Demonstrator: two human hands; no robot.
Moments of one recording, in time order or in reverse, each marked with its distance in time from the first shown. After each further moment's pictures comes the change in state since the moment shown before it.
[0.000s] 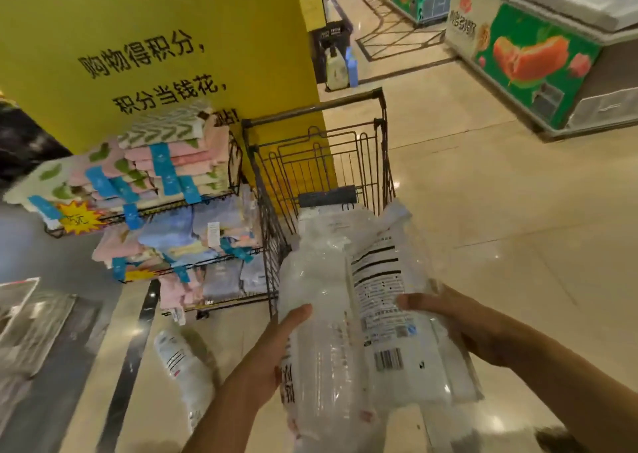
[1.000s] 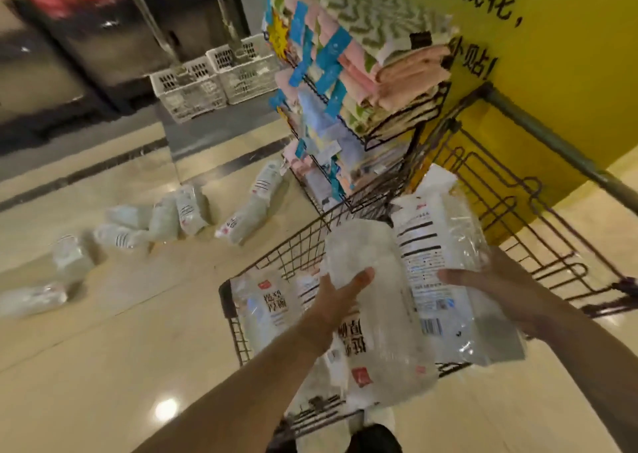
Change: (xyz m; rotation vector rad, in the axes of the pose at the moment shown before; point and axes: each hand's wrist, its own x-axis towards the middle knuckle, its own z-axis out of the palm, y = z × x) left_hand 0.220 0.106 0.162 -0.723 0.743 0.050; right_hand 0.401 -0.240 -0.081 -0.947 -0.558 0.019
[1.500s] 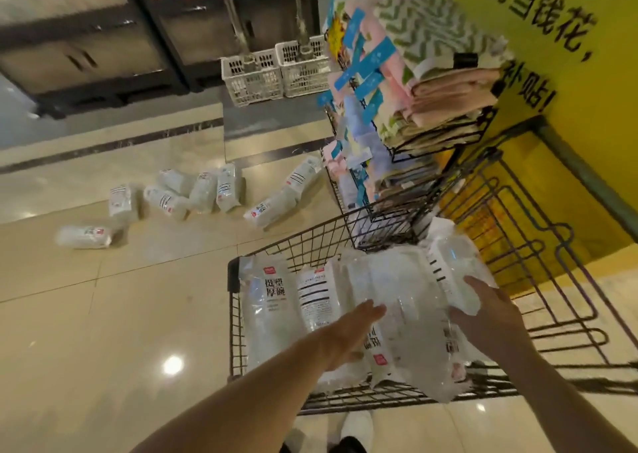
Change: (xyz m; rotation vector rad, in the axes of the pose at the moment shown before) left_hand -0.005 -0.022 0.057 -0.019 -0.129 -0.244; right_hand 0.052 0.040 -0.011 -0.693 0.179 -0.066
